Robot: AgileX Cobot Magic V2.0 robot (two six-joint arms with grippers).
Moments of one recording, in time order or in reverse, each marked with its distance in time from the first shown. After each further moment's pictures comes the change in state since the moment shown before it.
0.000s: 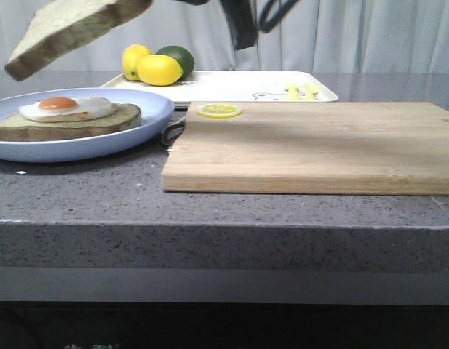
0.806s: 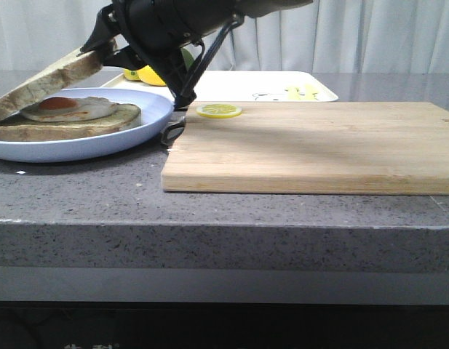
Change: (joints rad) left arm 0.000 0.000 0.000 0.001 0.000 0.000; right arm 0.099 0.249 -0.202 -0.024 -0.170 0.203
